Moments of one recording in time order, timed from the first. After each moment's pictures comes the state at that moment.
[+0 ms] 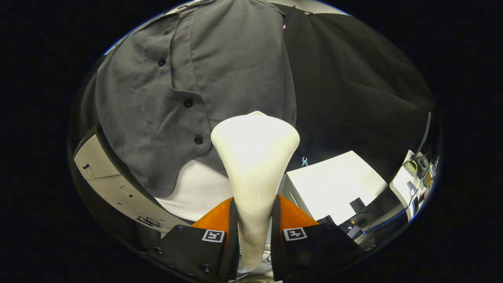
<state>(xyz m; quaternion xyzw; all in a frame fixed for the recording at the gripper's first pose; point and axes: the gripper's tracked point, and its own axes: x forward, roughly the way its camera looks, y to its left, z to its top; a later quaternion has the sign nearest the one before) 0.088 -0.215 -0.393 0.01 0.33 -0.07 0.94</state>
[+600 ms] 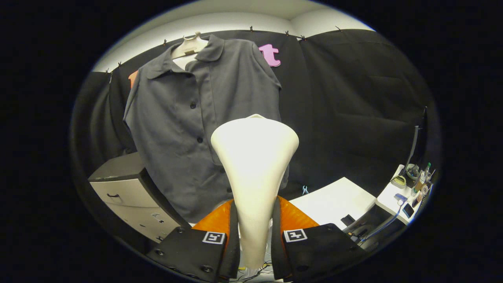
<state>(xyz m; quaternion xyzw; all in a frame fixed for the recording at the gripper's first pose) 0.050 -0.177 -0.209 0.02 0.20 -0.07 0.98</state>
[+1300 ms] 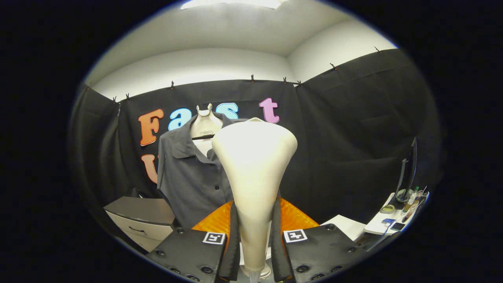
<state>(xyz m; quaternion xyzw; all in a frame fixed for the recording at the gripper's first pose) 0.005 -0.149 -0.017 0.01 0.02 -0.07 1.00</state>
